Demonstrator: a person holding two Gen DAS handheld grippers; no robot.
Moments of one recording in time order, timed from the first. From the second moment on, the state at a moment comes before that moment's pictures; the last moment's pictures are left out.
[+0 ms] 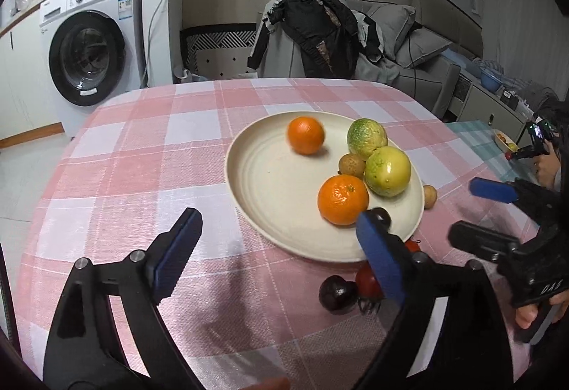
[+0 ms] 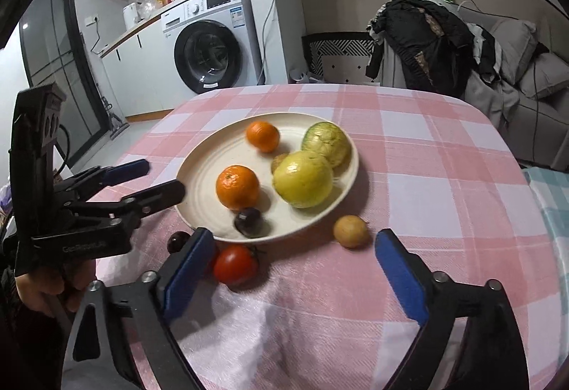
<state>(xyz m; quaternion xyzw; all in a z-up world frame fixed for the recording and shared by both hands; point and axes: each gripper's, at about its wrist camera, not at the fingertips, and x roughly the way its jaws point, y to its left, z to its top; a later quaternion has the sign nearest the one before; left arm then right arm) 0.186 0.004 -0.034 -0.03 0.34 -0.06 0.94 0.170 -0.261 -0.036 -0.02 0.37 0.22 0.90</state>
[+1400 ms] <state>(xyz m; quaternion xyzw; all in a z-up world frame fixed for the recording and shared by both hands) 0.172 -0.007 -0.037 -0.02 0.38 -0.11 0.92 0.212 -0.280 -0.066 -0.04 0.44 0.16 0.88</state>
